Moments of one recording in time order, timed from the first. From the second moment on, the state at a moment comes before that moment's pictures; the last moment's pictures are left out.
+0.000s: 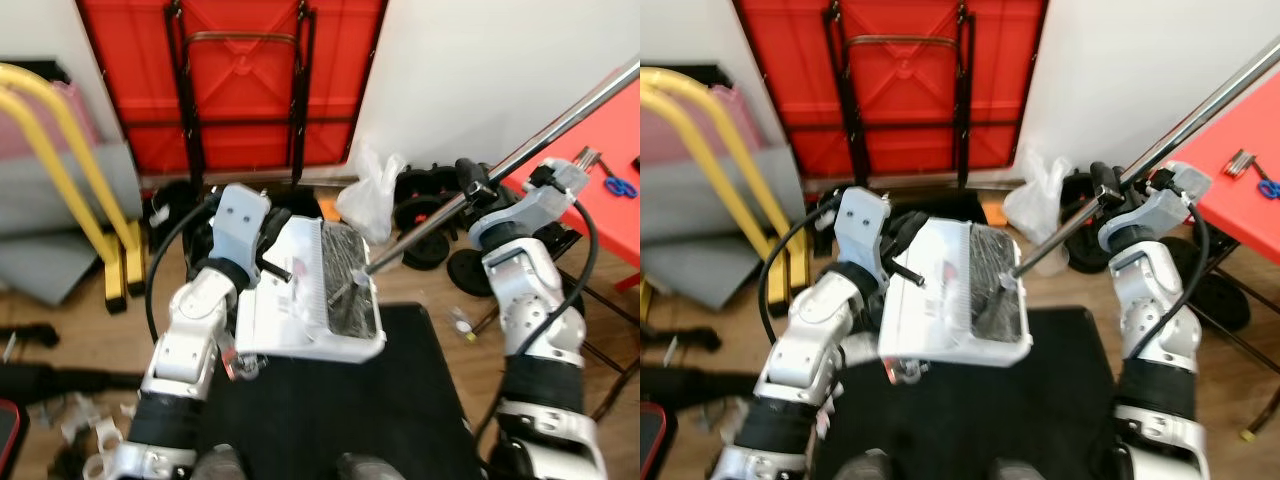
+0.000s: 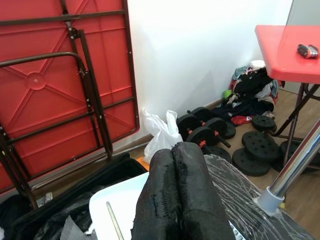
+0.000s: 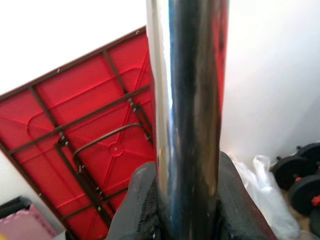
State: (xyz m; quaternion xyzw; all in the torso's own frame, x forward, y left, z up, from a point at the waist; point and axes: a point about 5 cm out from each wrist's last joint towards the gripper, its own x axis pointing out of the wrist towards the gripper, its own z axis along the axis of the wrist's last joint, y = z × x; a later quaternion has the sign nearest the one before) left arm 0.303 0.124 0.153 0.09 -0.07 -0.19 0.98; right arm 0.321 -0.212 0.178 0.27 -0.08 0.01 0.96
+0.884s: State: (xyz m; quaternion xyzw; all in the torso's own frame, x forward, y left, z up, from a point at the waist) left arm 0.304 0.127 0.153 0.09 -0.07 -0.18 0.98; right arm 0.320 -0.206 0.179 0.25 -0.08 0.03 0.96
